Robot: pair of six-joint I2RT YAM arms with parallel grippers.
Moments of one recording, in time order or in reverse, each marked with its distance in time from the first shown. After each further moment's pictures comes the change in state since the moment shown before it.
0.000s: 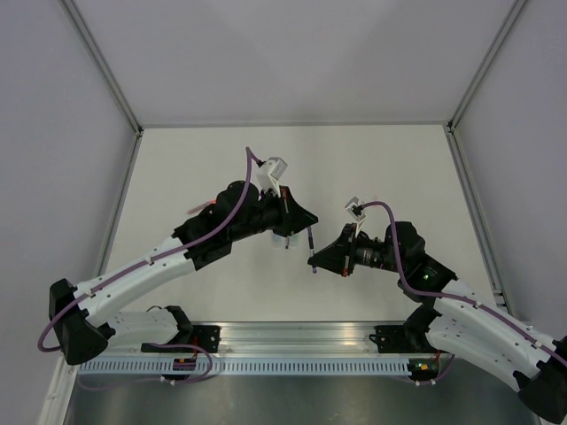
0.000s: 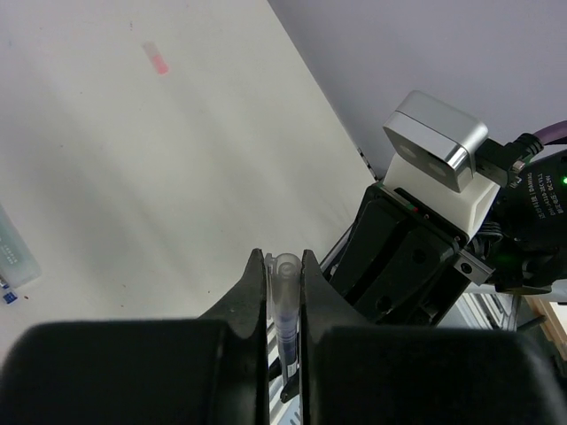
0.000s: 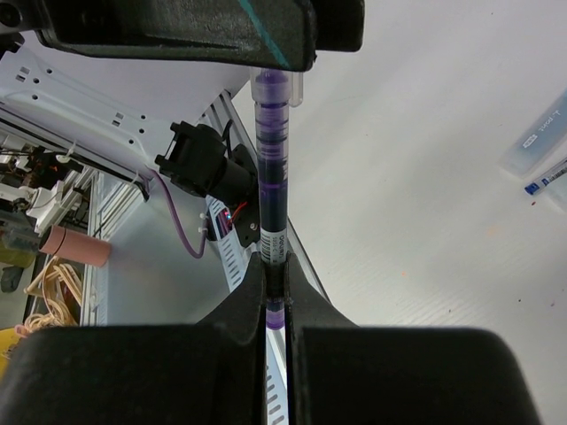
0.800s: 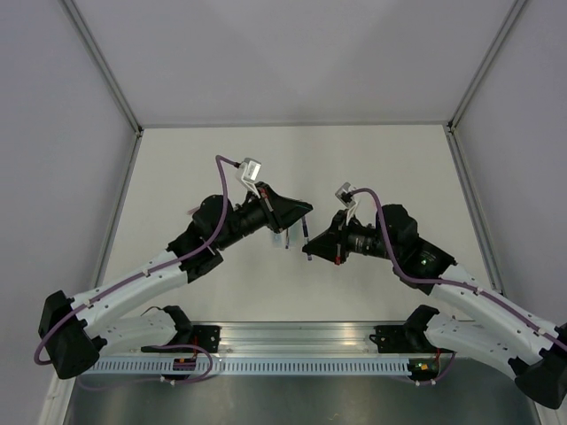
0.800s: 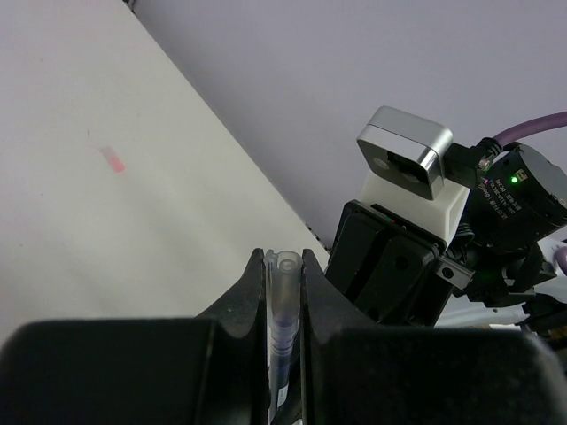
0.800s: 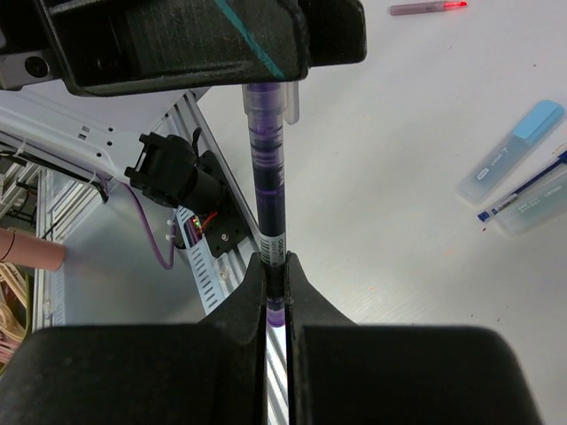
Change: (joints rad) left arm 0.047 -0.105 -0.238 0.429 0.060 -0.057; right arm 0.030 0.107 0.202 -0.156 0.095 -0.124
